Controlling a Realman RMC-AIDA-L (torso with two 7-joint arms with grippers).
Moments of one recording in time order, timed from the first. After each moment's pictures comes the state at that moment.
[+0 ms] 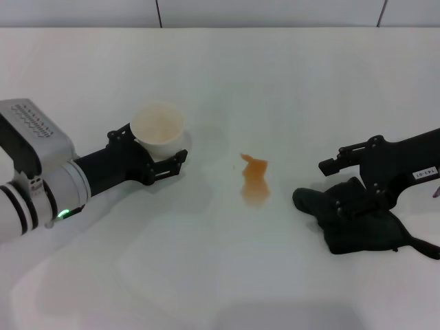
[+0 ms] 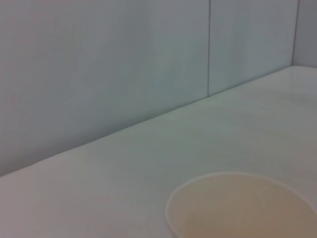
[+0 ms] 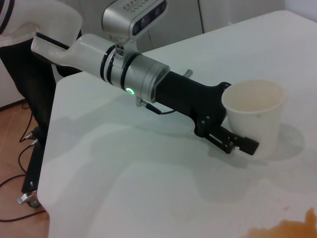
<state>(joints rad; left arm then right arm) -0.54 -2.08 1.13 0.23 1.31 0.98 -0.77 0.52 2.01 -1.08 -1.06 -2.05 -1.67 1.73</state>
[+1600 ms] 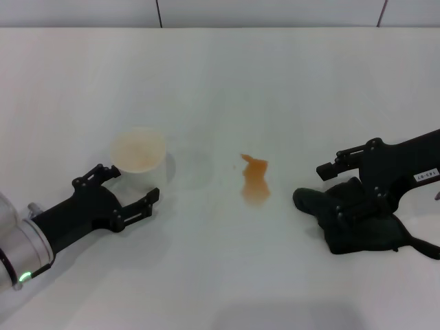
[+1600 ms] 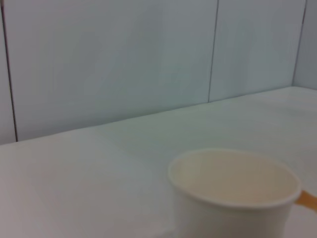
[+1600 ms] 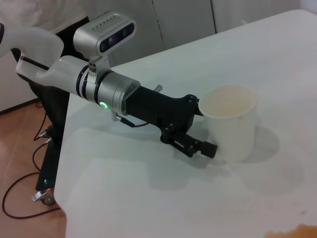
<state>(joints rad) -0.30 -2.08 1.13 0.32 1.28 1.14 -0.76 0.53 2.01 -1.08 -1.08 -2.05 -1.71 1.74</state>
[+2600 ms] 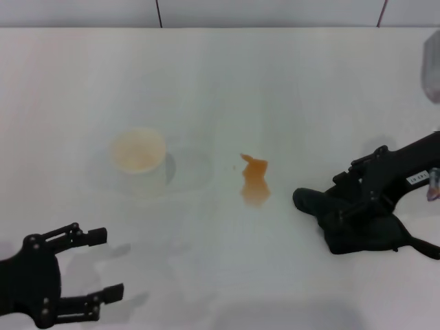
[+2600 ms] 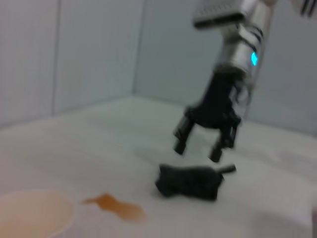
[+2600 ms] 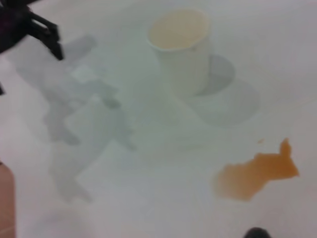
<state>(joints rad) -0.01 -2.01 1.06 0.96 1.67 1.73 -1.24 0.50 2.01 -1.27 -1.29 -2.21 -1.63 2.08</state>
